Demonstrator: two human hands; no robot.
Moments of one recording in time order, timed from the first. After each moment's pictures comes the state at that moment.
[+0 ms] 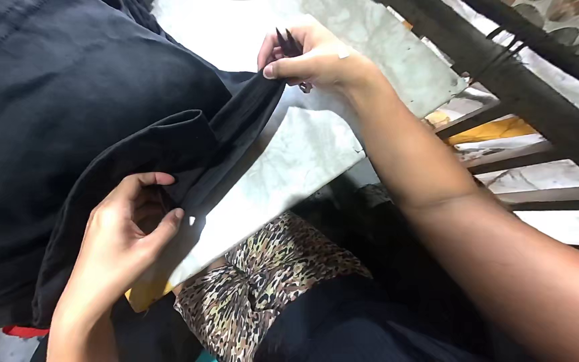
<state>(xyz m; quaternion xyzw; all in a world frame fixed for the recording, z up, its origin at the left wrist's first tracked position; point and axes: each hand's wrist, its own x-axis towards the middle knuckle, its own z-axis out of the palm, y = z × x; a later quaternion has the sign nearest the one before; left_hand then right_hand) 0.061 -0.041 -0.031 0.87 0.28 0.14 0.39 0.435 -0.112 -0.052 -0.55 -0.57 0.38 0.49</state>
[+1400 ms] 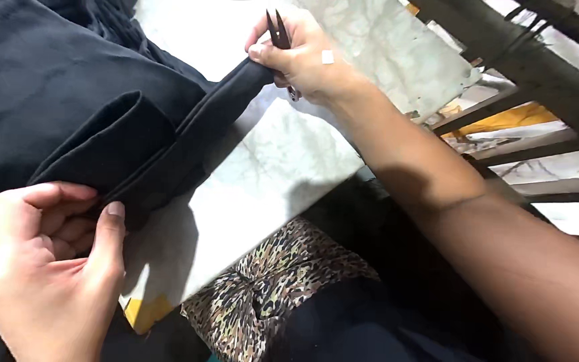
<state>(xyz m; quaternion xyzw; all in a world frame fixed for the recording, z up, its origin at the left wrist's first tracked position) 0.065 -0.038 -0.012 0.87 0.36 0.27 0.20 0.414 -0.104 -0.051 -0.59 -0.45 0.33 0.58</state>
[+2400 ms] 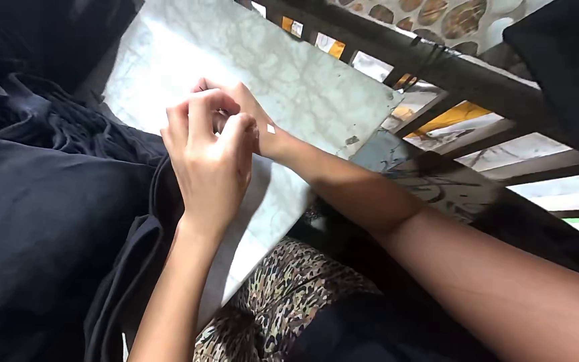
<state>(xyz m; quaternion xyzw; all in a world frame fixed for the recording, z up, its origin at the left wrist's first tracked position) 0.285 -0.070 -0.028 0.92 0.04 0.37 0.11 0.415 -0.101 -0.061 -0.61 -0.53 0.06 0.59</state>
